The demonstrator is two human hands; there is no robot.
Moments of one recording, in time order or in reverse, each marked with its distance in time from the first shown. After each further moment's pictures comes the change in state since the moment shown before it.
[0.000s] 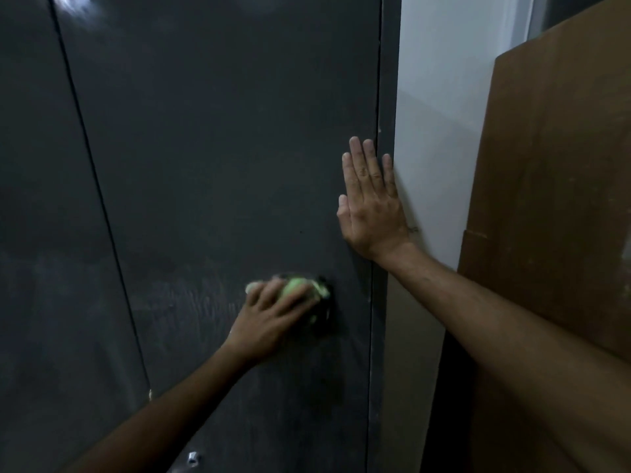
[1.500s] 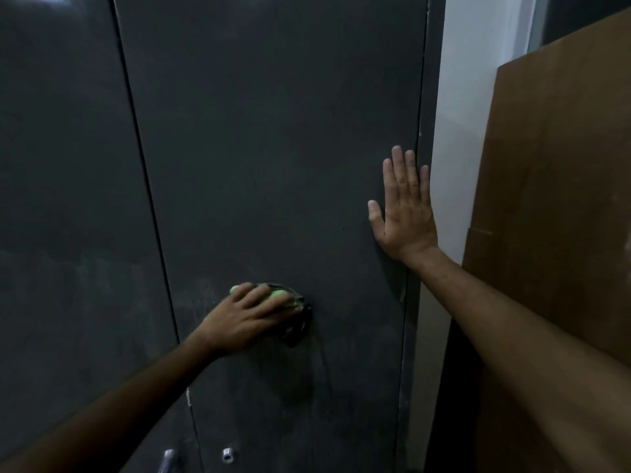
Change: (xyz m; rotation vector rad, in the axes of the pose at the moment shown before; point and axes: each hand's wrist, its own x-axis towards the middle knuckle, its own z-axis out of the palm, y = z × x) left_hand -0.070 -0.105 -0.029 0.059 -0.039 0.302; right_hand -0.006 -0.019 0.005 -0.093 -0.045 0.135
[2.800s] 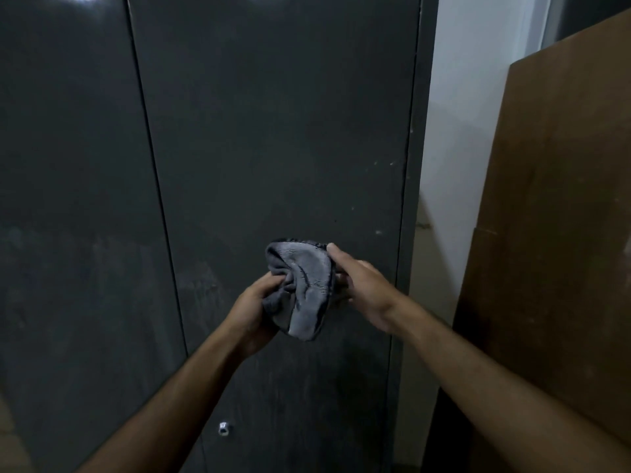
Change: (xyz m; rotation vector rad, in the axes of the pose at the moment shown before) left_hand 0.118 0.064 -0.117 -2.175 0.270 -1.630; right_hand -0.072 -0.083 -0.084 1.514 -0.917 0.793
